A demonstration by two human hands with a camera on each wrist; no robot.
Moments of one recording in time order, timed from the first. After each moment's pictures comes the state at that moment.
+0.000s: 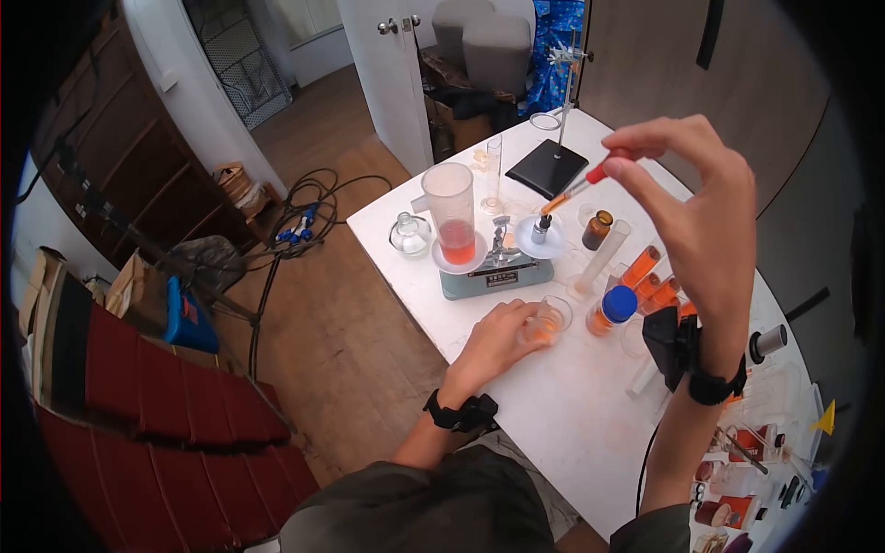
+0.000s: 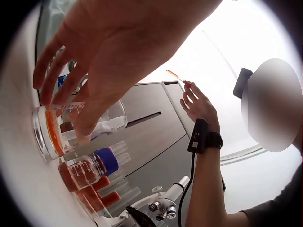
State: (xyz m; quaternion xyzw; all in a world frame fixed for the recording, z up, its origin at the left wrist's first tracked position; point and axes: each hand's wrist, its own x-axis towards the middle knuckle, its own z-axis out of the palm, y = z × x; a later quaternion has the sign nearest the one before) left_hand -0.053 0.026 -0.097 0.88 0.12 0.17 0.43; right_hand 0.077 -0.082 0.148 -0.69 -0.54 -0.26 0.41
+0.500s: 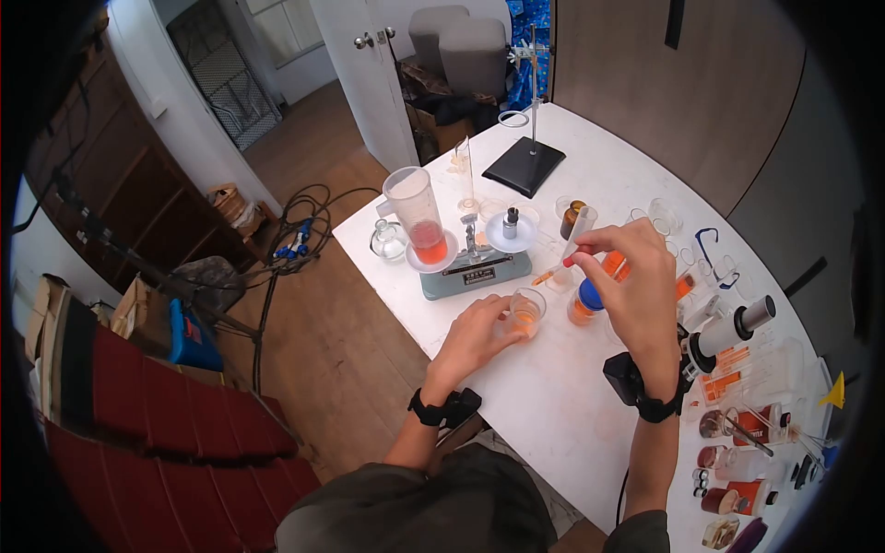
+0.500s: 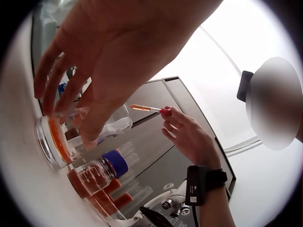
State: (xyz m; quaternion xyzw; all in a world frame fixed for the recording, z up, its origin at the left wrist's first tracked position) left_hand -0.049 0.026 -0.096 0.89 0.14 0.15 0.41; right_hand 0.088 -0.132 0.051 -0.76 -0.48 -0.15 0.41
